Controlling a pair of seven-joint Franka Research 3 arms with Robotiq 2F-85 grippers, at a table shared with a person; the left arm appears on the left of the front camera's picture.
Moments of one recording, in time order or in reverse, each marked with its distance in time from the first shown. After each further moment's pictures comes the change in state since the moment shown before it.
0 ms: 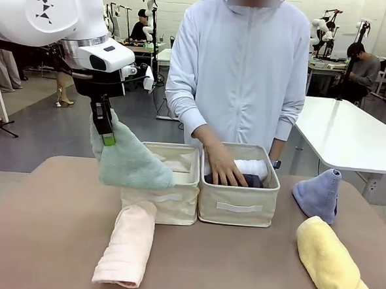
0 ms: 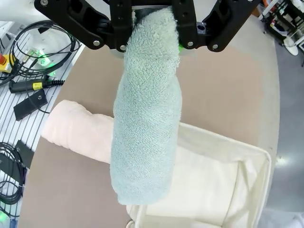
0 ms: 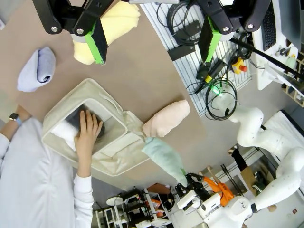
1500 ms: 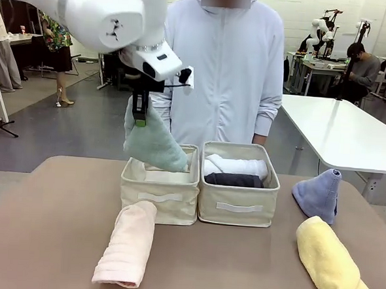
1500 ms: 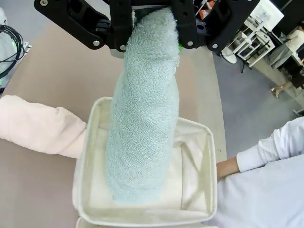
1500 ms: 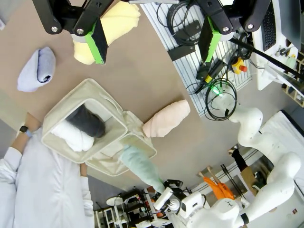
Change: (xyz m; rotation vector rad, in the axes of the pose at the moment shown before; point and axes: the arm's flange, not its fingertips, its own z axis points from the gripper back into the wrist) left arm 0.100 0.026 -0.017 0.260 0.151 -0.208; right arm 0.000 0.000 0.000 0.000 0.000 0.000
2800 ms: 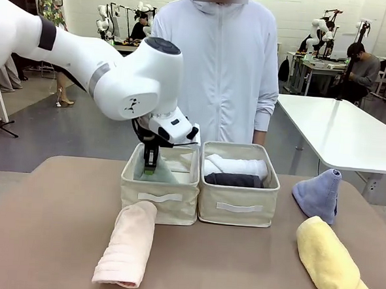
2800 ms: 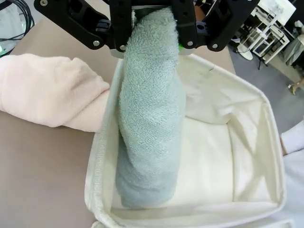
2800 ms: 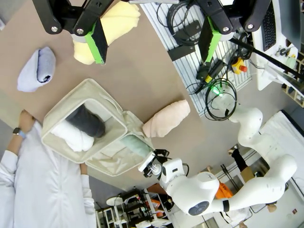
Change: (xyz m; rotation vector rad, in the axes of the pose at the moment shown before) left arm 0.034 -0.058 -0.118 -0.084 0.026 0.002; right arm 0.000 0.000 0.000 0.000 0.000 0.000
